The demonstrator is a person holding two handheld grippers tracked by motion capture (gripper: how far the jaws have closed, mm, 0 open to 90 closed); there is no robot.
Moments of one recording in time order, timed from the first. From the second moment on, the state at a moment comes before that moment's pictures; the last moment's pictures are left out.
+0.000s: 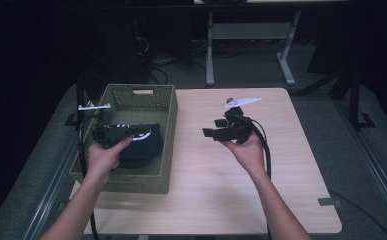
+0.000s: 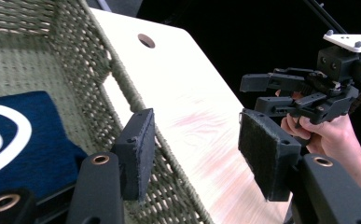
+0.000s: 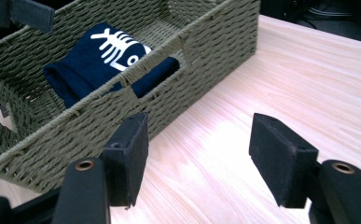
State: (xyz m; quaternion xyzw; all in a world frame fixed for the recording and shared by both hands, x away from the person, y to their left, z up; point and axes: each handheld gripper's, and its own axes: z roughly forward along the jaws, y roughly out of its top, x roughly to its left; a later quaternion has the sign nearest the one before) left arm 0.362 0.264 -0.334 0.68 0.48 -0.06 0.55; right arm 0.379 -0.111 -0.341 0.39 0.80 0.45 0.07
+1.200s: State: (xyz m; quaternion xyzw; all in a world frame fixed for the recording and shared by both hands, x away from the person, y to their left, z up) left arm 0.332 0.150 -0.341 0.72 0.41 -0.06 0.55; right arm 0.331 -0.216 -0.352 0.45 0.77 0.44 0.12
